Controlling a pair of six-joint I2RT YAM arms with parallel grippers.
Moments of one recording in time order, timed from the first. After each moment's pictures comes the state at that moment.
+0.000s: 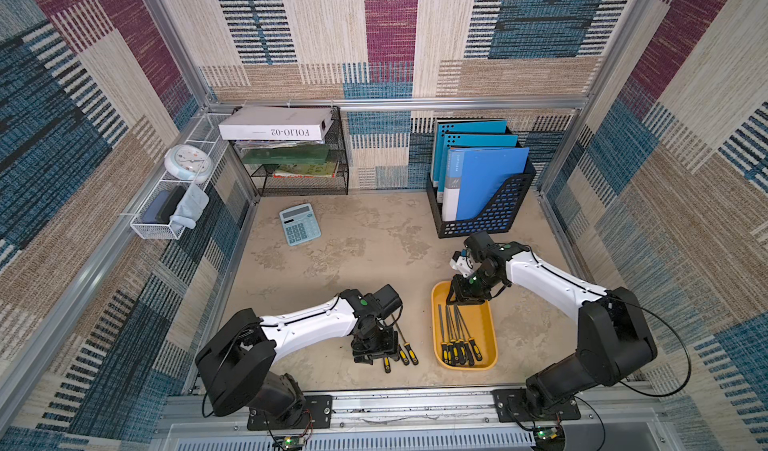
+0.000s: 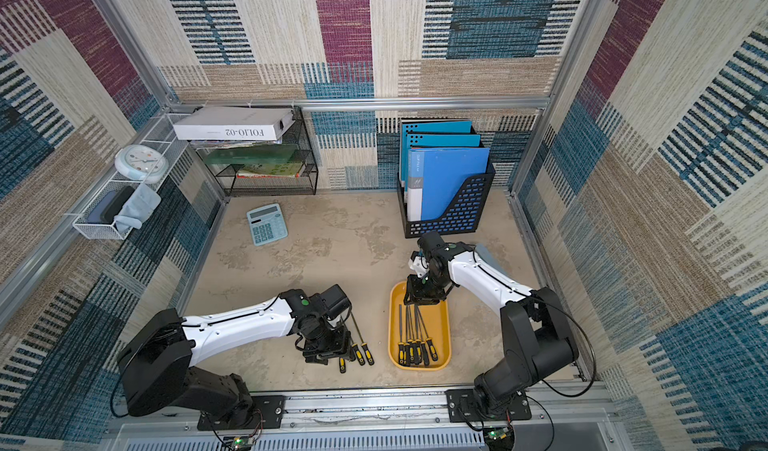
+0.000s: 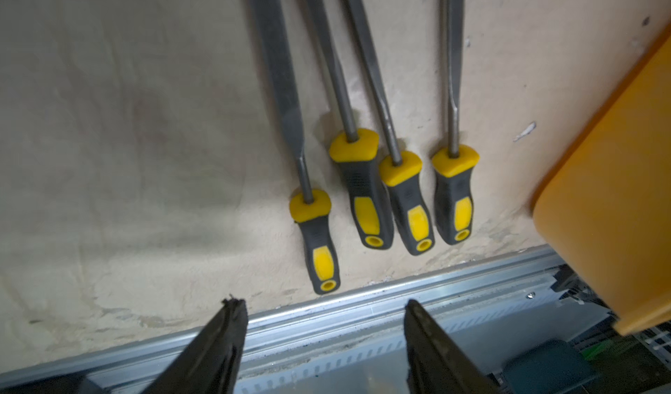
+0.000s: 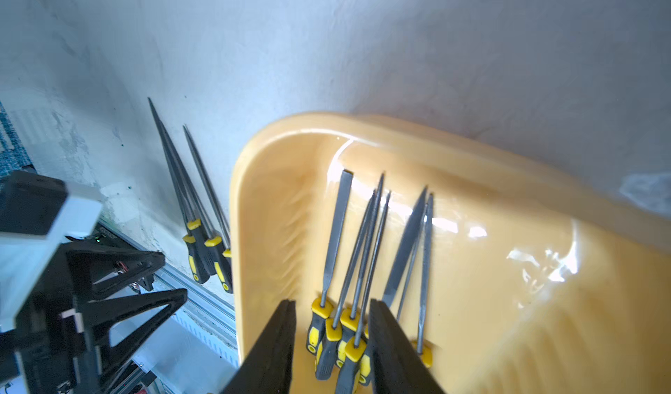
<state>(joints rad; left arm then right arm) -0.91 1.51 0.86 -0.83 0.33 -0.96 0.43 1.54 1.05 -0.89 -0.42 0.30</state>
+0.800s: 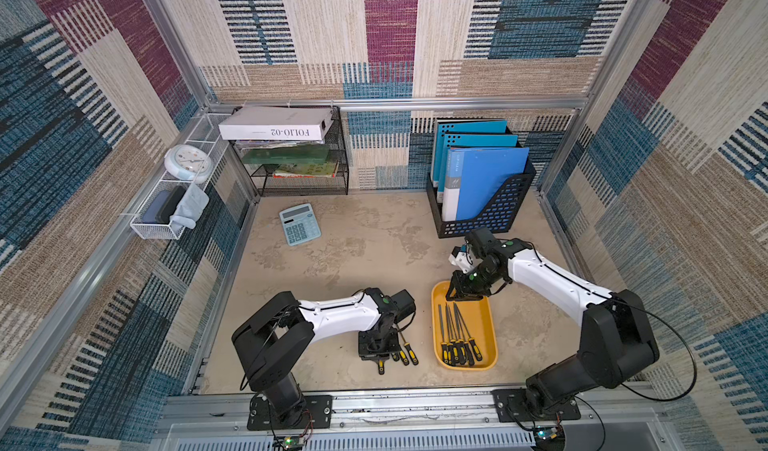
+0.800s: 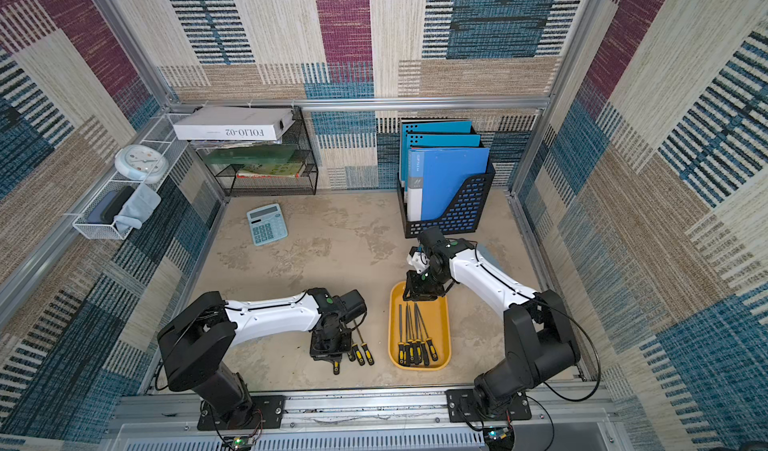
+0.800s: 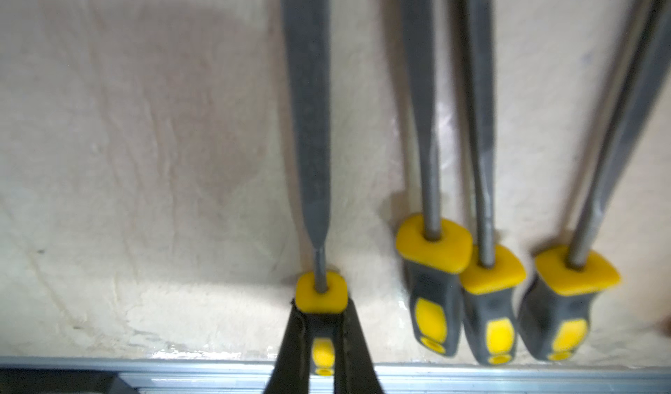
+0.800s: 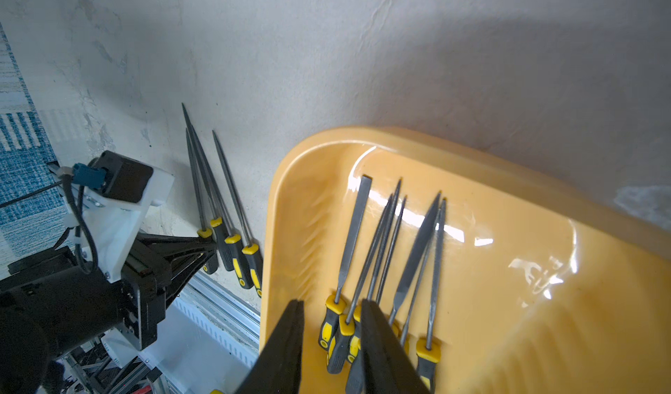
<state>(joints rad) -0.95 1.68 0.95 -0.91 0.18 -1.00 0.43 1.53 1.08 -0.90 -0.45 0.30</state>
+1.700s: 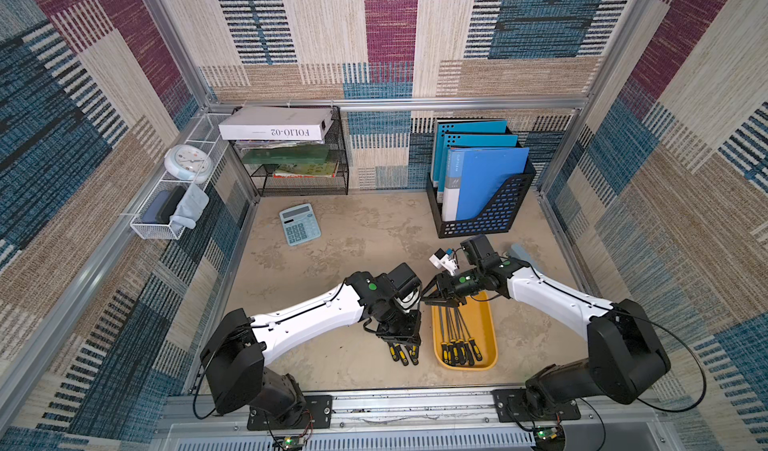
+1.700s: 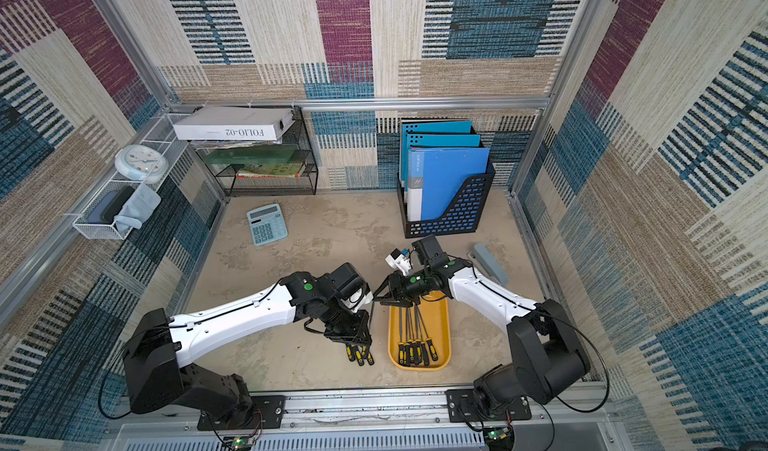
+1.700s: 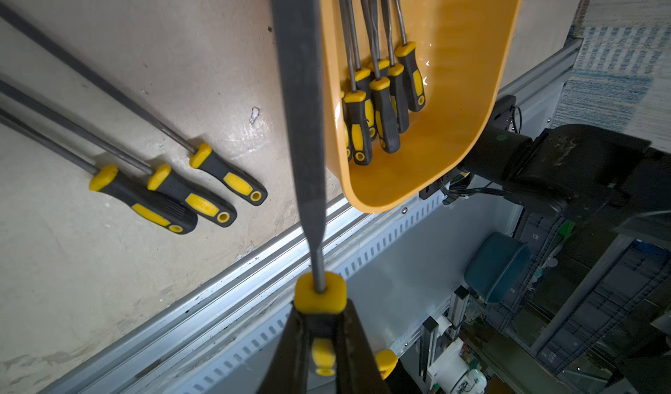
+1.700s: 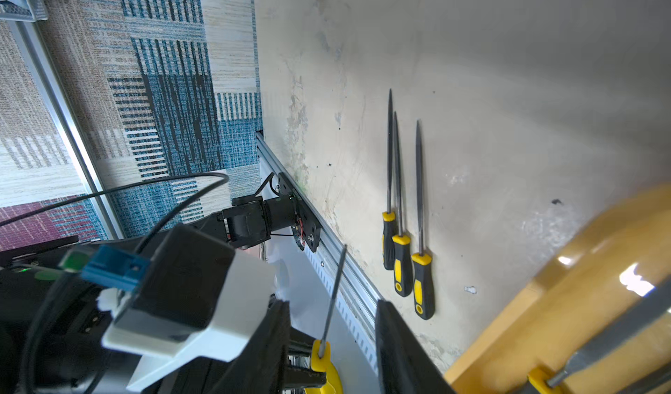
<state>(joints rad) -0.94 1.50 1.15 -0.86 0.48 -0.76 0.51 1.45 0.88 -0.42 -0.92 0.62</state>
